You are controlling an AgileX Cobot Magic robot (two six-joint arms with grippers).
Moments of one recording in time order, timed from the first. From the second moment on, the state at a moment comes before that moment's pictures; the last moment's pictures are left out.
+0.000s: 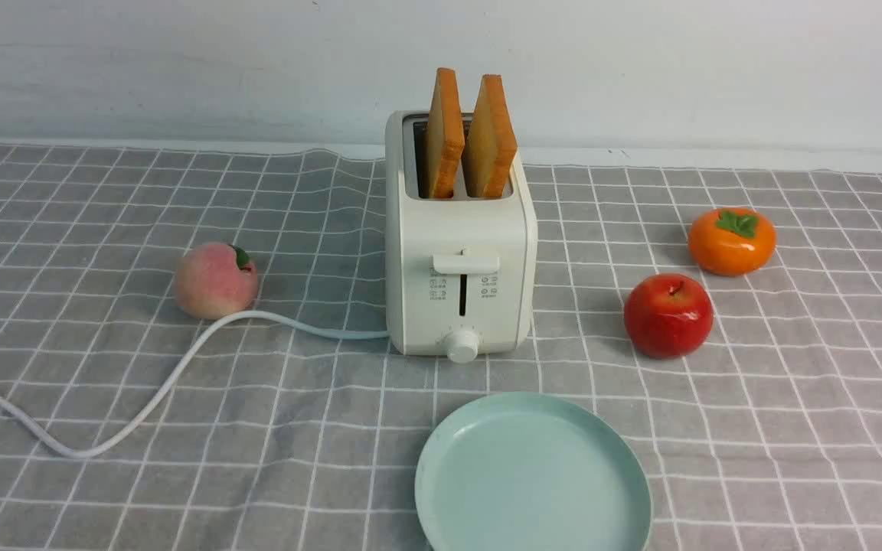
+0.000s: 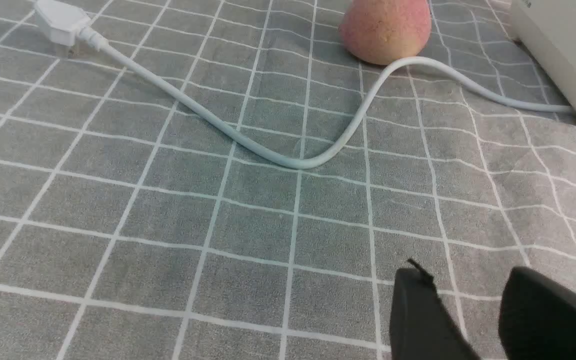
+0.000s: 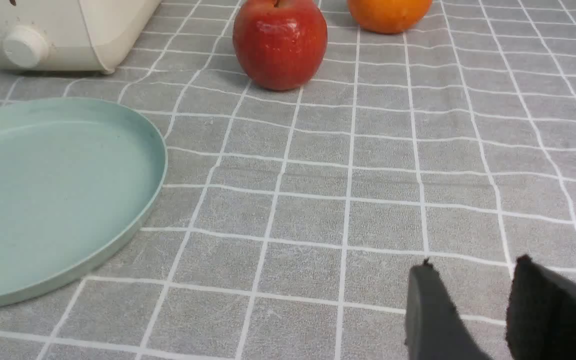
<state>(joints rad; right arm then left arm) 0.04 -0.01 0.01 0.15 0.40 -0.16 -0.07 -0.01 0.03 0.07 0.38 -0.35</state>
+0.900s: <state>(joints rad) 0.04 -0.01 0.01 0.16 0.39 -0.16 -0.07 -0.01 0.03 0.01 0.09 -0.35</state>
